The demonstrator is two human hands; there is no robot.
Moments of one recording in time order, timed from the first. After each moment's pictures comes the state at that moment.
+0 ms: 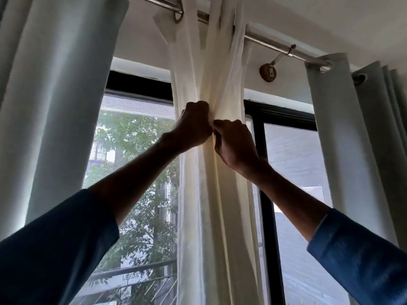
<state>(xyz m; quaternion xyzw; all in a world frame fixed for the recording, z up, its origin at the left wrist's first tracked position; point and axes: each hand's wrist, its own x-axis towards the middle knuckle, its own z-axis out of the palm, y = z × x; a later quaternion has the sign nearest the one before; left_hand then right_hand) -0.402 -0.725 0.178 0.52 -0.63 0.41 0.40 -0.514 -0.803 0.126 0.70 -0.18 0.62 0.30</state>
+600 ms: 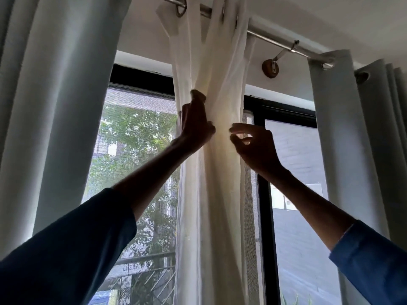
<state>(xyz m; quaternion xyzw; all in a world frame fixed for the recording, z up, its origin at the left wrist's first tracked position) -0.424 -0.718 0.152 0.49 -0.54 0.42 0.54 -0.557 -0.815 0.099 0.72 -0.09 0.68 0.03</state>
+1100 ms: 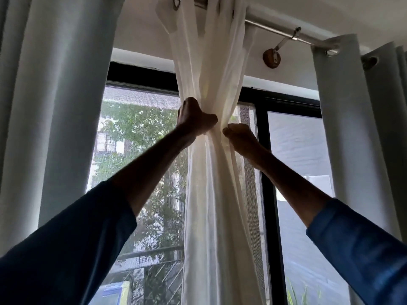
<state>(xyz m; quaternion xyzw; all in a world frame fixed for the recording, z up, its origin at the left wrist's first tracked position) -0.437 -0.712 0.154 0.53 -0.54 0.21 0.62 -0.527 -0.847 0.116 0.78 -0.11 0.58 -0.21</state>
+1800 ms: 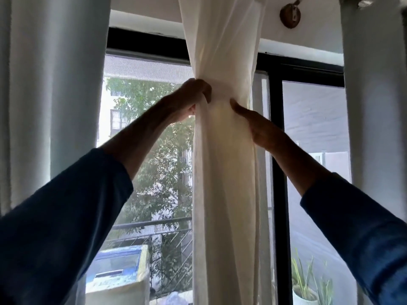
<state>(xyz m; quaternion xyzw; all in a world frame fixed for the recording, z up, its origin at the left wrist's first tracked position) -0.405 -0.715 0.144 0.53 -0.61 -0.05 0.59 -0.546 -0.856 0.087 0.75 0.03 0.39 -0.54</state>
